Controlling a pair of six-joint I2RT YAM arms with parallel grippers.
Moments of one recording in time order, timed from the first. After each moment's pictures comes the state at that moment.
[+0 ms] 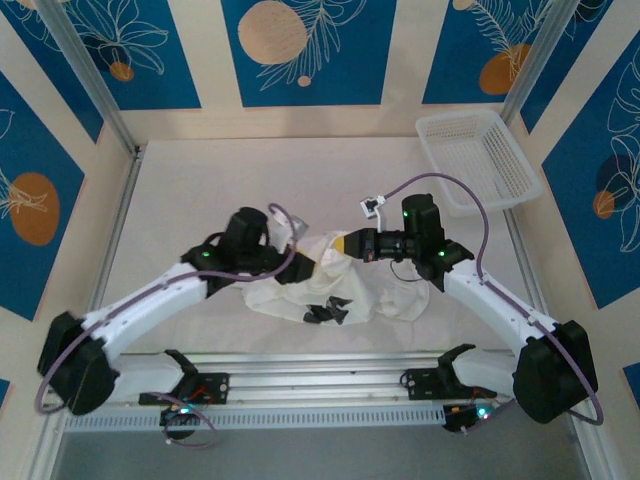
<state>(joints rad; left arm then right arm) -0.71 1.26 0.89 -0.30 0.47 -0.24 0.44 1.16 0.77 -0.09 -0.83 0.59</state>
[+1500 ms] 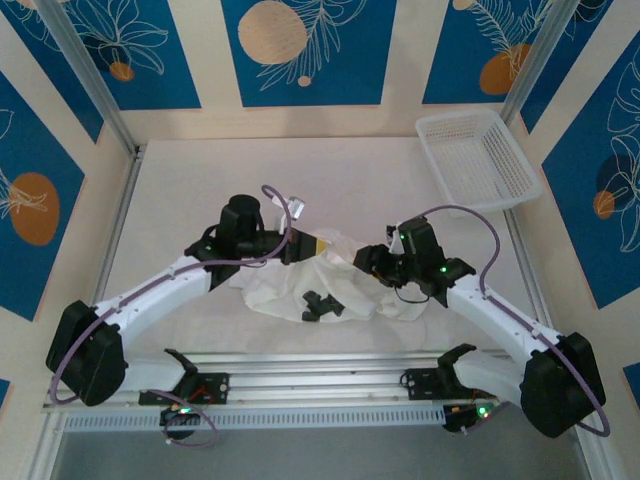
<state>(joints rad) -0.63 1.29 0.88 0.02 0.73 -0.55 0.46 1.08 0.63 -0.32 -0.43 0.92</state>
